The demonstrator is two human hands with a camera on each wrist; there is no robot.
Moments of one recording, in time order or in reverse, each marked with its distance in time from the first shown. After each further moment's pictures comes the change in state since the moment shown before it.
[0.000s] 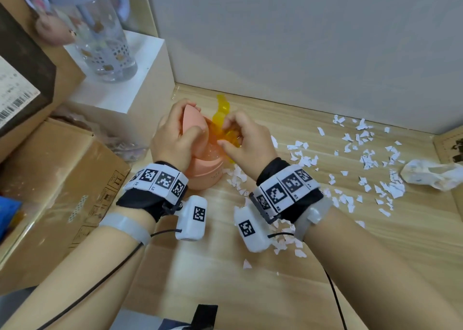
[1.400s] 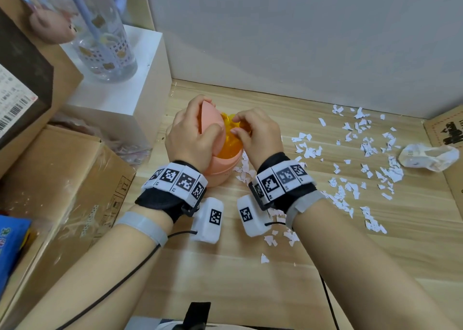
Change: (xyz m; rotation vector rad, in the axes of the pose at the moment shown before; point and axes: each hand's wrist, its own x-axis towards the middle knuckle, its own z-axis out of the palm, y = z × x) left_hand 0.008 -0.004 0.000 0.059 -0.025 0.043; right_hand 0.021 0.018 0.030 -0.189 0.242 0.030
